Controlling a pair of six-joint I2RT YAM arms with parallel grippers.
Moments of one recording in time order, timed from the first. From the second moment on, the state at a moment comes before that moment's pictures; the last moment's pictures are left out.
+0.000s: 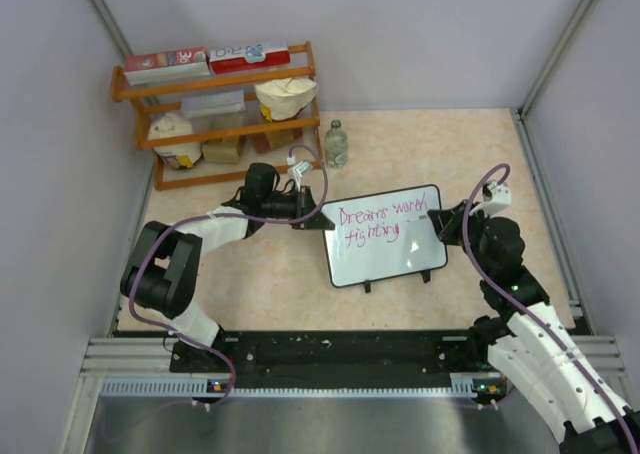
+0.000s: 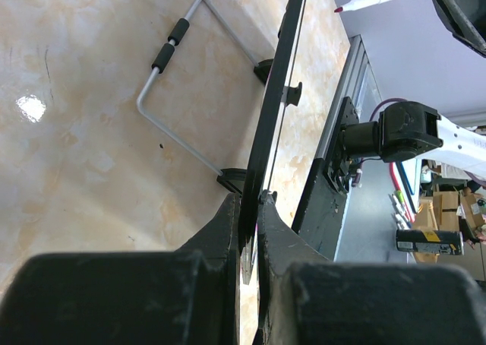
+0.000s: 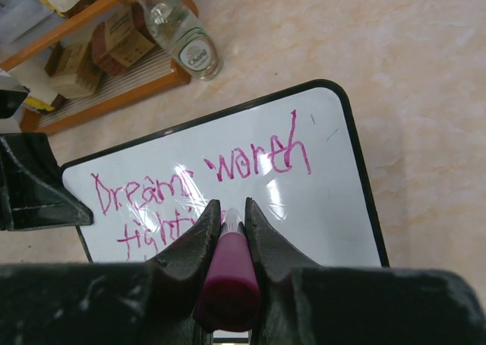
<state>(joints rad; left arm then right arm) -0.37 1.63 0.86 0.18 0.95 -0.47 0.34 0.58 0.46 -0.07 0.02 0.53</state>
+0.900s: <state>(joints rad) -0.37 1.63 0.86 0.18 0.95 -0.47 0.32 0.67 0.46 -0.03 0.06 0.46</state>
